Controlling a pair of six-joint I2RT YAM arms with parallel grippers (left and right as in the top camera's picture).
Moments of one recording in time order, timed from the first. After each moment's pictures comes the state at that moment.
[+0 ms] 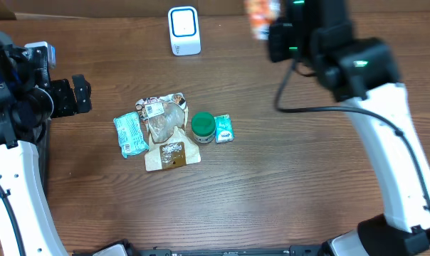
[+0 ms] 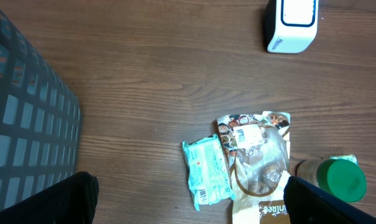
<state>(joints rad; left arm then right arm) 0.35 1.38 1.58 -1.10 0.24 0.14 0.34 1.67 2.01 -1.06 0.02 0.14</state>
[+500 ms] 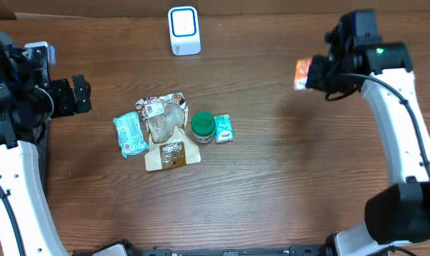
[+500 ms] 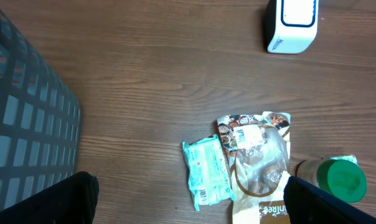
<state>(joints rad) 0.35 1.38 1.58 -1.10 0.24 0.14 0.03 1.74 1.62 -1.08 -0.17 0.28</state>
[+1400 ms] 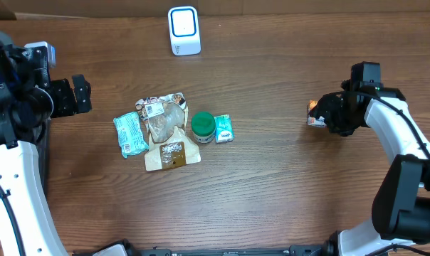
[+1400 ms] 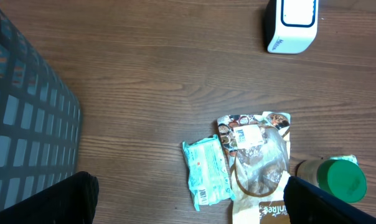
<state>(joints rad) 0.35 1.38 1.58 -1.10 0.24 0.14 -0.13 1.75 1.20 -0.80 -0.24 0.43</state>
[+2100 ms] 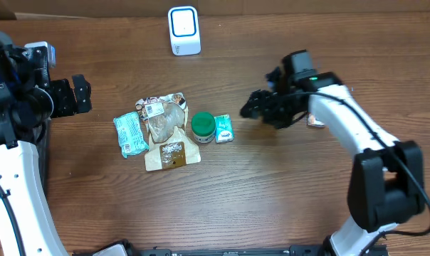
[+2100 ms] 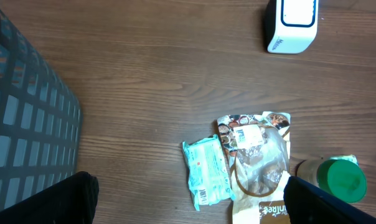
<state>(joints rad) 0.35 1.38 1.58 -1.10 0.24 0.14 0.26 1.85 1.33 -0.79 -0.51 0.38</state>
